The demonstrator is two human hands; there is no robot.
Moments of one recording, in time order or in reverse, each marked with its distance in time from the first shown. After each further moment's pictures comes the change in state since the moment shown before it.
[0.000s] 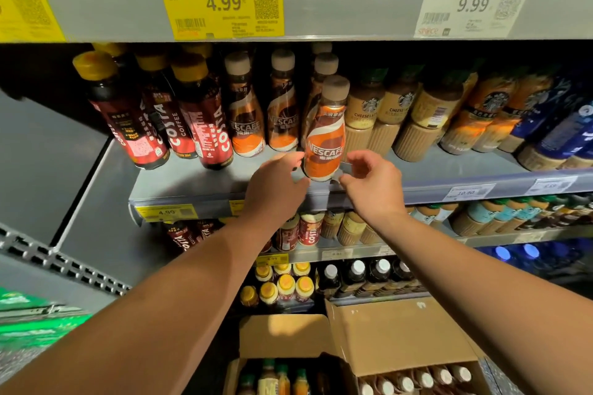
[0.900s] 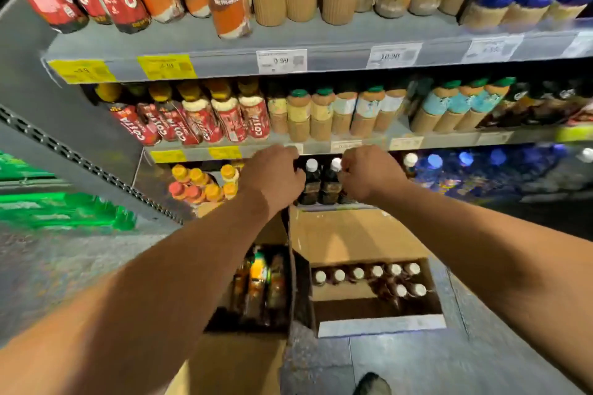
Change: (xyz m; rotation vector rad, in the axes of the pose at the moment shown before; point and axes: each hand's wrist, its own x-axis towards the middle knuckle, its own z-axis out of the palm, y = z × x) left_hand -0.157 0.064 0.156 0.373 -0.207 -0.073; right_hand -0.099 0.178 -0.108 -0.707 -0.524 -0.145
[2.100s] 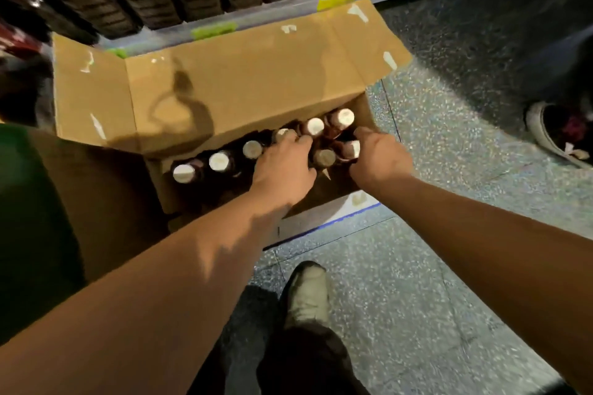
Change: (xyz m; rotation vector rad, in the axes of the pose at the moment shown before) left_hand -0.002 0.089 0.484 -0.021 -0.558 0.233; right_hand -0.072 0.307 0.347 -0.002 -0.265 0.601
